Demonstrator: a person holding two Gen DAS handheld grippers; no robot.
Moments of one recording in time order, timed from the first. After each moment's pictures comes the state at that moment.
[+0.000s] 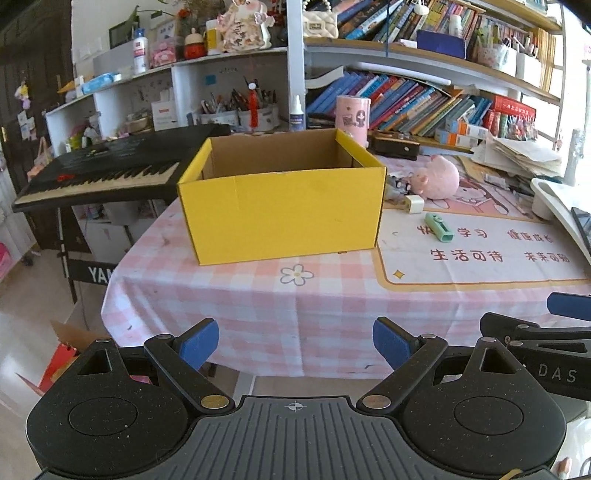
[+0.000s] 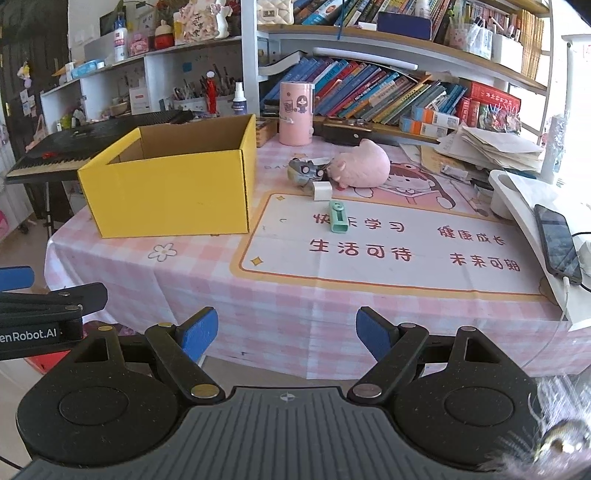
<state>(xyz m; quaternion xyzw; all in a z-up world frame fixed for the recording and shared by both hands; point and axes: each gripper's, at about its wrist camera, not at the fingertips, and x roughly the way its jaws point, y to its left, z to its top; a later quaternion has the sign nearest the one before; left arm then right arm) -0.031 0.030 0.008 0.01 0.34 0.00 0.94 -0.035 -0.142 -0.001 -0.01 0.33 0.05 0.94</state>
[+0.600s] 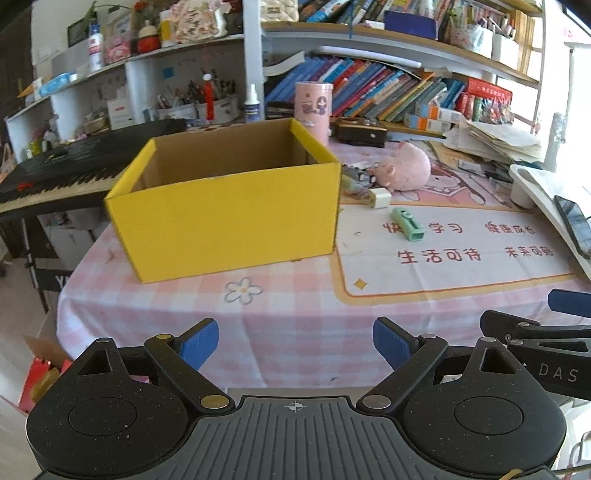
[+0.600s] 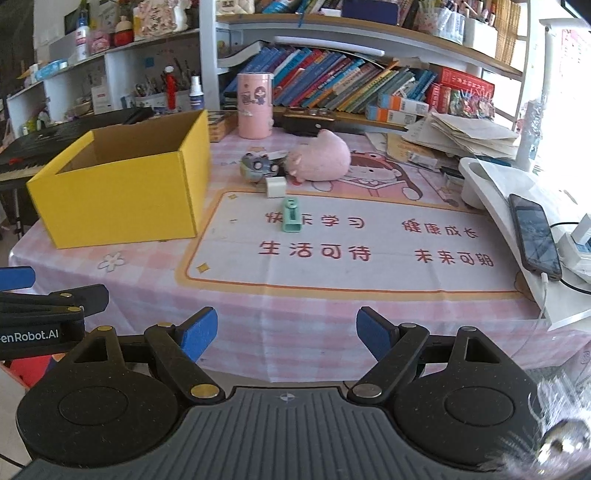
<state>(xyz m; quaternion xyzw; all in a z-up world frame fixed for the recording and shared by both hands) 0.013 -0.005 0.001 0.02 0.36 -0.05 0.93 -0.006 -0.178 -0.004 -0.01 0.35 0.00 0.94</state>
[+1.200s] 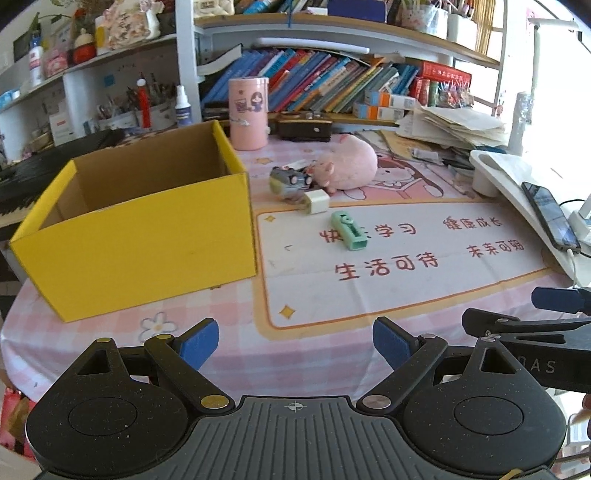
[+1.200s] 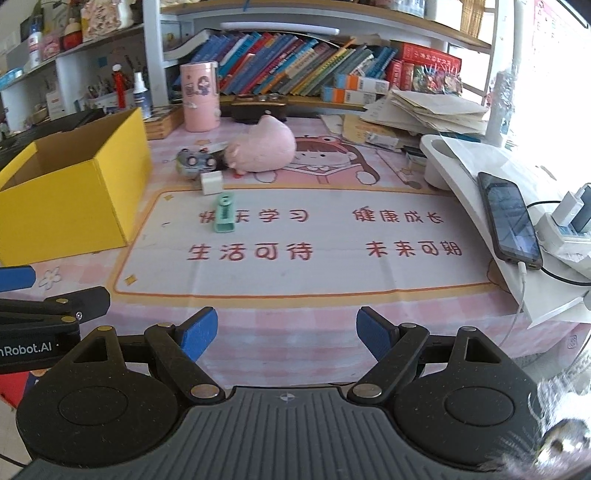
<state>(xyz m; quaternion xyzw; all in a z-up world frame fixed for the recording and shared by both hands) 0.056 -0.063 -0.007 0.04 0.37 -0.12 0.92 0.027 -0.231 -0.016 0.01 0.37 -0.05 0.93</state>
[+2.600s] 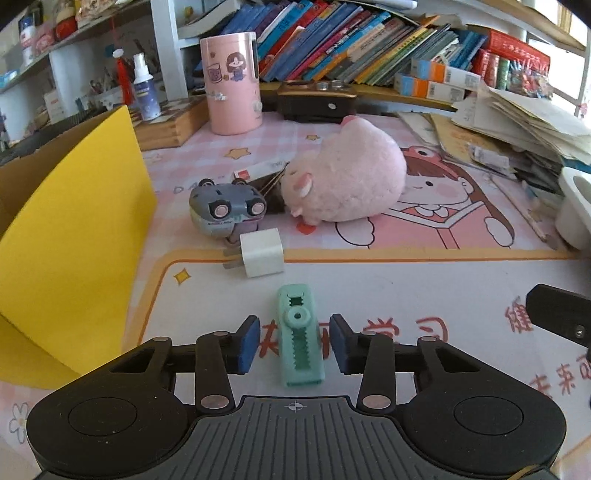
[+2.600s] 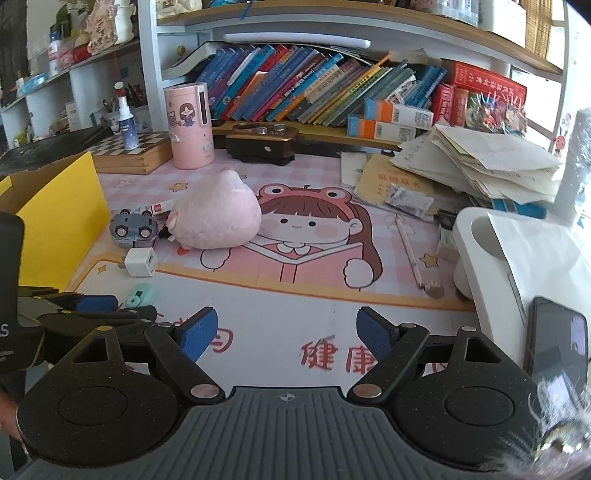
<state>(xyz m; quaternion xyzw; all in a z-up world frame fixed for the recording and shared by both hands) 0.223 -0.190 -0.062 0.02 0.41 -0.01 0.91 0.188 -0.357 -0.017 -0.01 0.34 0.07 0.94</state>
